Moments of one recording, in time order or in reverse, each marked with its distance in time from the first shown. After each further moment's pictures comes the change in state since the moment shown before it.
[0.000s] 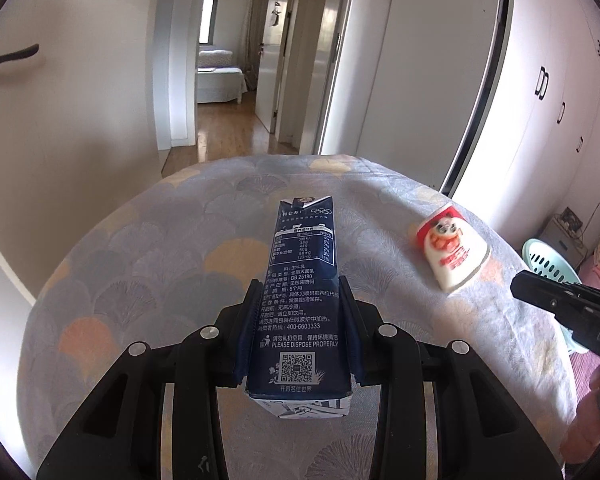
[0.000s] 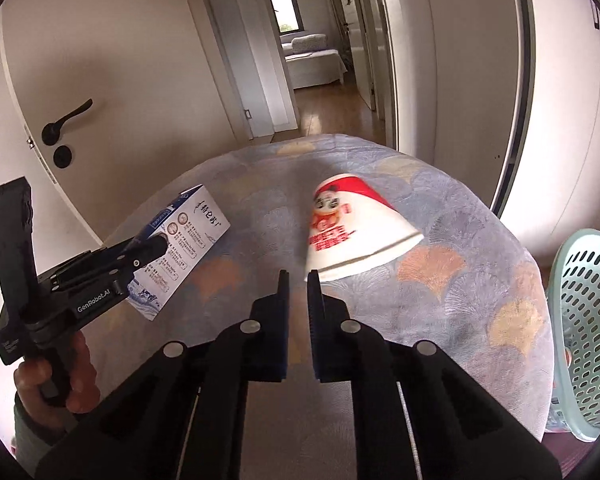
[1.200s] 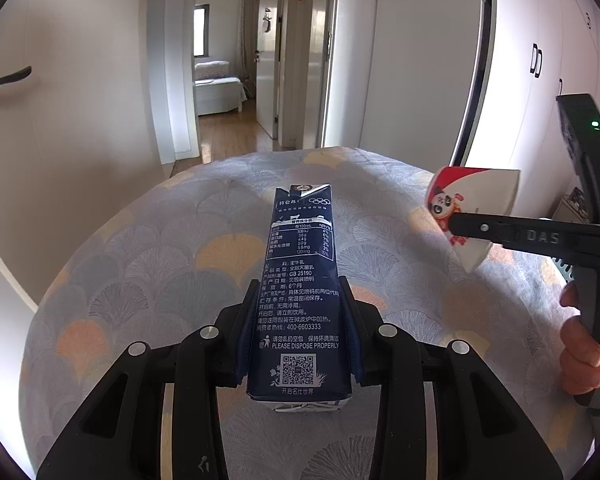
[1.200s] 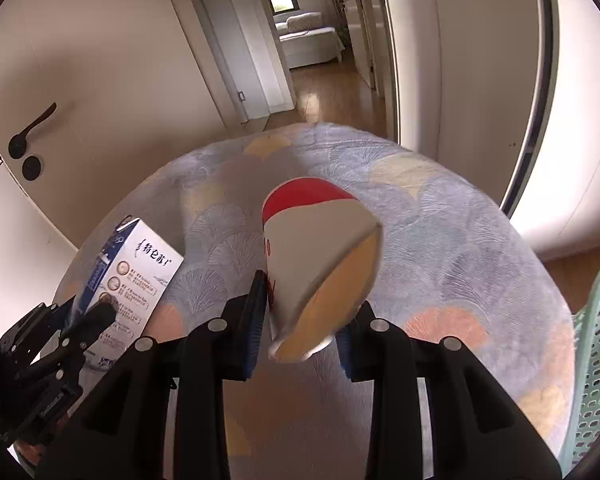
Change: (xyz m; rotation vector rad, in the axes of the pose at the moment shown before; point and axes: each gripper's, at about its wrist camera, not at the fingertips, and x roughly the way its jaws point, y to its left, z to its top) left arm -0.001 -0.013 -0.015 0.084 -0.013 0.044; right arm 0.039 -0.015 0.030 0.003 0.058 0.012
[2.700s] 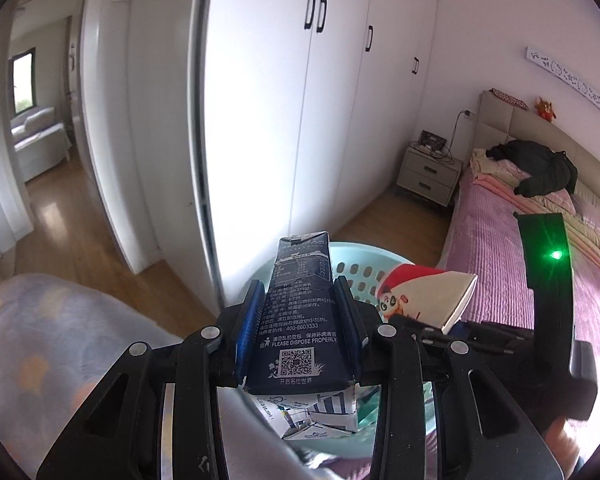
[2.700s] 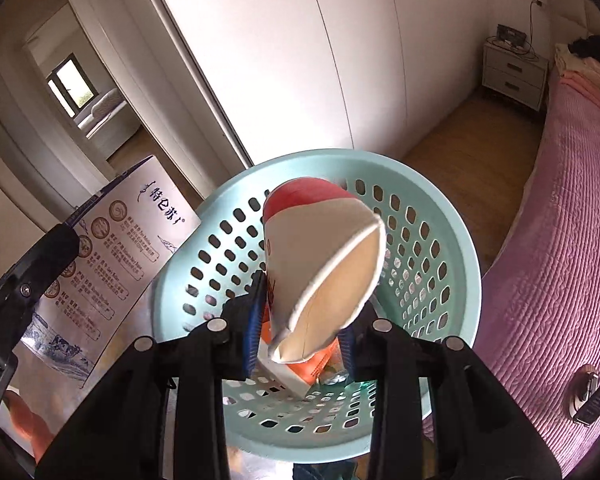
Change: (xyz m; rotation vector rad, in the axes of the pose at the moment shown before) left arm 0.039 -0.323 0.043 0.338 0.012 -0.524; right arm -0.165 -0.279 -0.097 0.608 -0.099 -0.433
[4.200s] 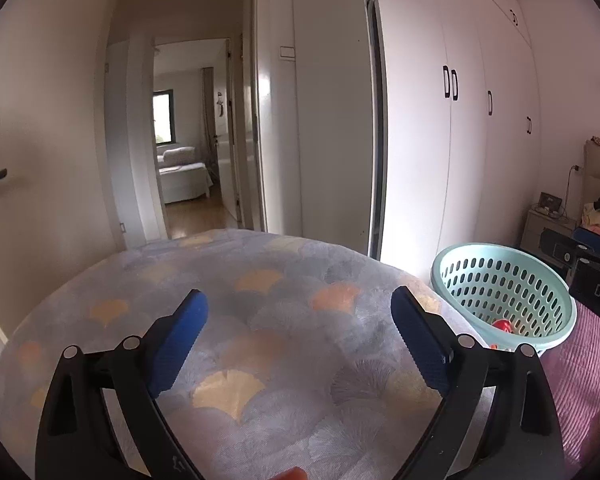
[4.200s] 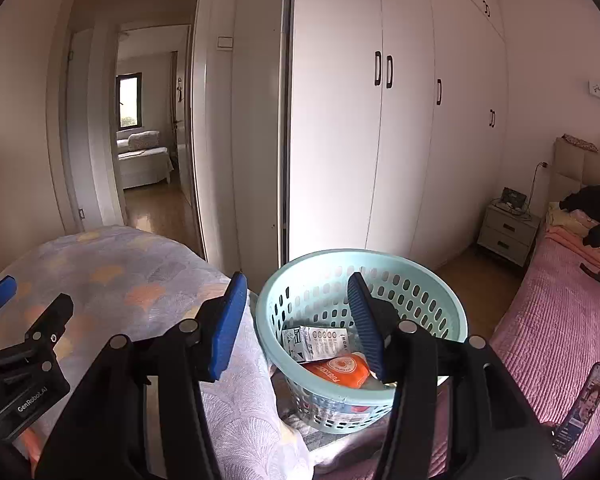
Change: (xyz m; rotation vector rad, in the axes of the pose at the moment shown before) left arm -0.165 0.070 -0.126 -0.119 -0.280 0.511; right arm -0.112 0.130 -0.134 -0.345 -0.505 -0.050
